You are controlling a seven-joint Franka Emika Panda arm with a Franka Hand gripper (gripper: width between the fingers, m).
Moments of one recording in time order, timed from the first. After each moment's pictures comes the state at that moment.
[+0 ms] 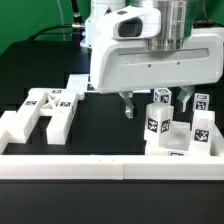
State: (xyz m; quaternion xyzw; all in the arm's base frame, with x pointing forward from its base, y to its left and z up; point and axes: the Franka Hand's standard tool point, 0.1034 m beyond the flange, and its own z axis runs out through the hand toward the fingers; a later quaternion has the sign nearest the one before) arm 0.654 0.032 0.081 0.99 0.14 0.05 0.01
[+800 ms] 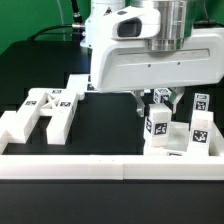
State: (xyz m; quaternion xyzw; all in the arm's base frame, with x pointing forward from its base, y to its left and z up) arm 0.654 0.033 0.080 0.99 0.09 0.05 0.00
